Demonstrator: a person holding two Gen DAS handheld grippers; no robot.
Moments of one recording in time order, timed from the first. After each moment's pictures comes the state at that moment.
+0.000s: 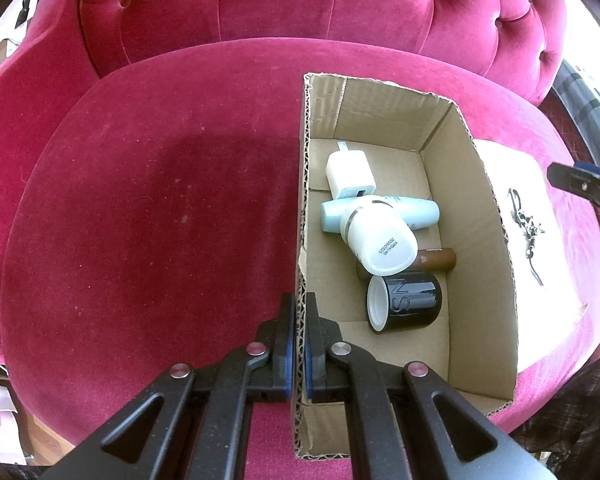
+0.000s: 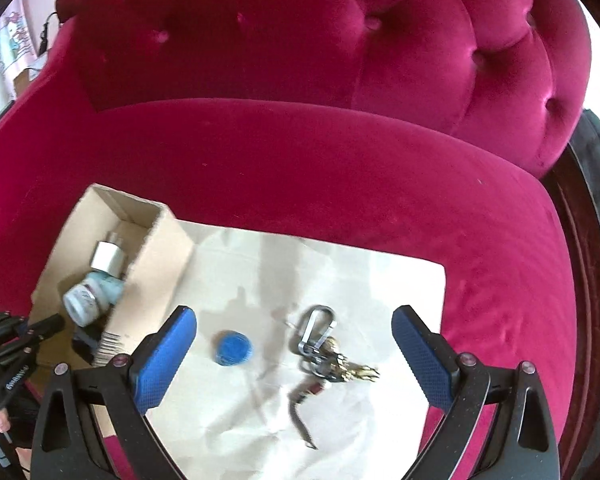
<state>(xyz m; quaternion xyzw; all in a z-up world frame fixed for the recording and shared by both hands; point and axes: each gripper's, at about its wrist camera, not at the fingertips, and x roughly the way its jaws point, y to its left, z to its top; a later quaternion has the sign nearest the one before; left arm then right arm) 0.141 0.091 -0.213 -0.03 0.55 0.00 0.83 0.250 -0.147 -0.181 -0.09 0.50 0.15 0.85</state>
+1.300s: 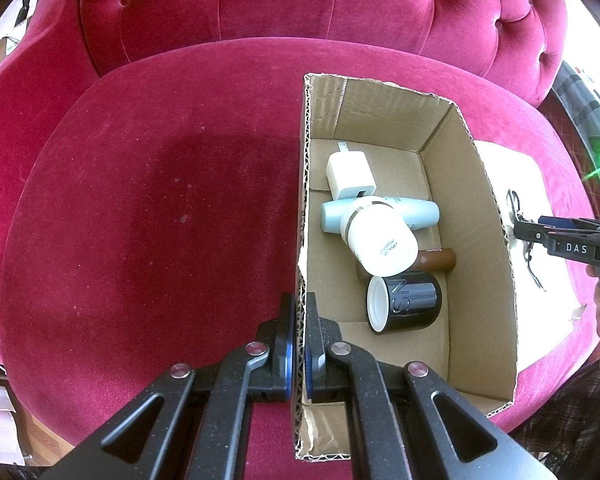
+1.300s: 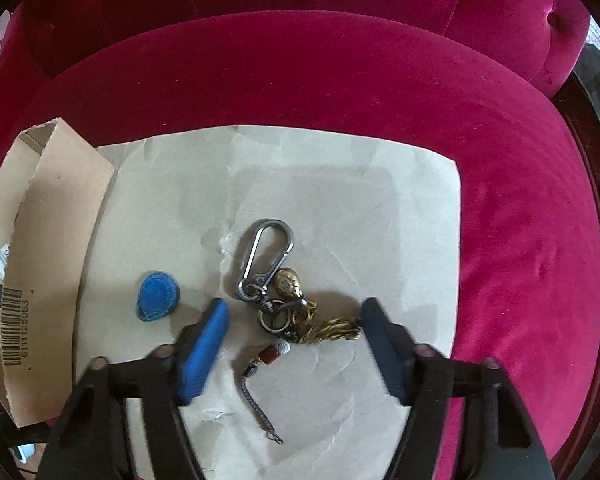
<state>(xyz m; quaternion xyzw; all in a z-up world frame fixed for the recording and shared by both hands) 0.141 0.093 -0.214 -0.03 0.55 0.00 0.83 0.271 -0.188 -0.257 -0.07 0.60 0.13 0.79</state>
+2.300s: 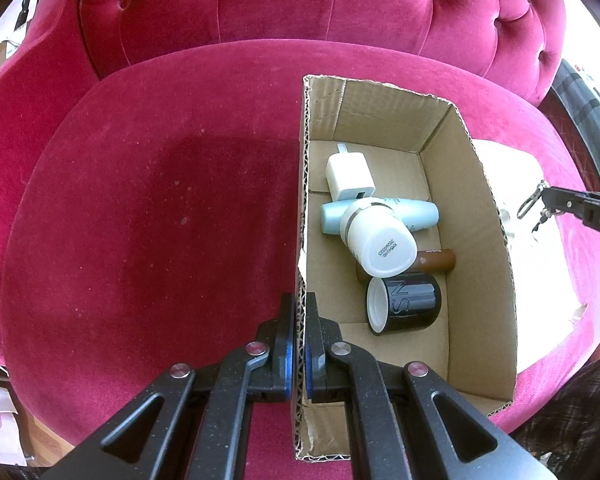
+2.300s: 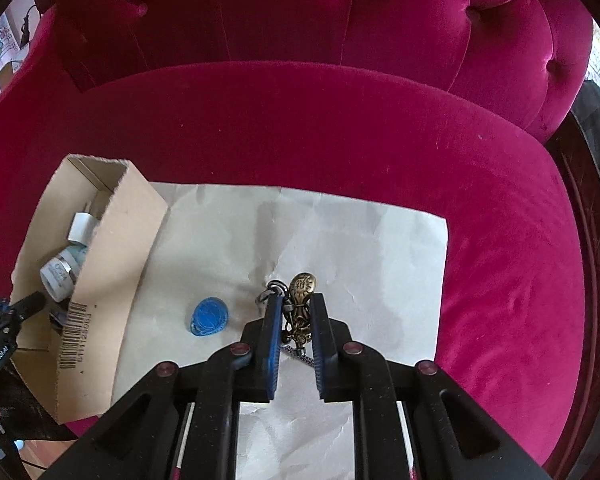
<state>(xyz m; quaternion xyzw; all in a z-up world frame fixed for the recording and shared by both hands) 0.142 0.089 -0.211 -0.03 0.55 0.01 0.83 0.234 -0.172 -0.199 -0.09 0.55 0.14 0.82</state>
